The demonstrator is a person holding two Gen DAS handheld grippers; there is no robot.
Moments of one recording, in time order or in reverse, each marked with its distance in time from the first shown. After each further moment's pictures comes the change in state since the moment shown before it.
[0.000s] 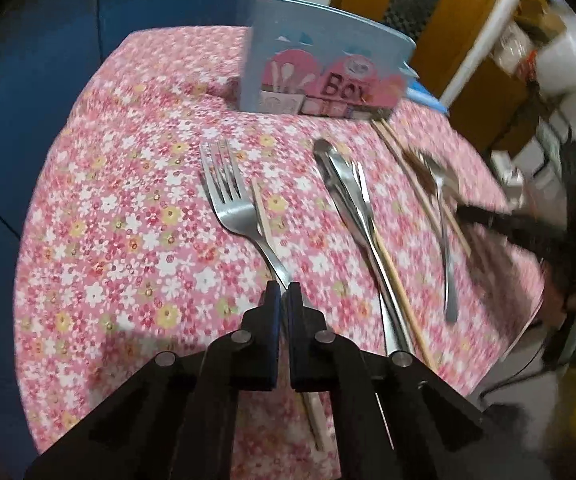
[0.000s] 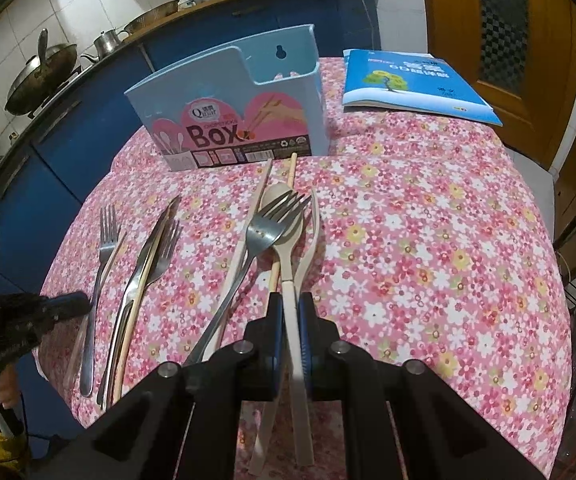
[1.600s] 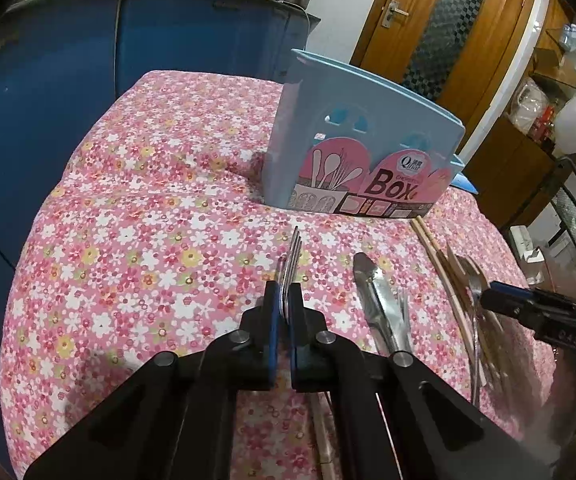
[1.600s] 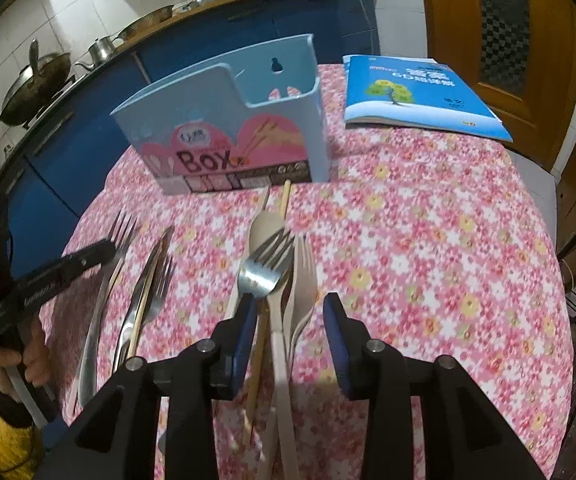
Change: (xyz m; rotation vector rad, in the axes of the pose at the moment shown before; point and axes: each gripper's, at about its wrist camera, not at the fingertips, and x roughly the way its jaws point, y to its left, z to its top) left arm 0.029 0.016 0.054 -0.052 -0.212 0.024; right arm 0.015 -0.007 0.030 0.024 -0.023 -0.003
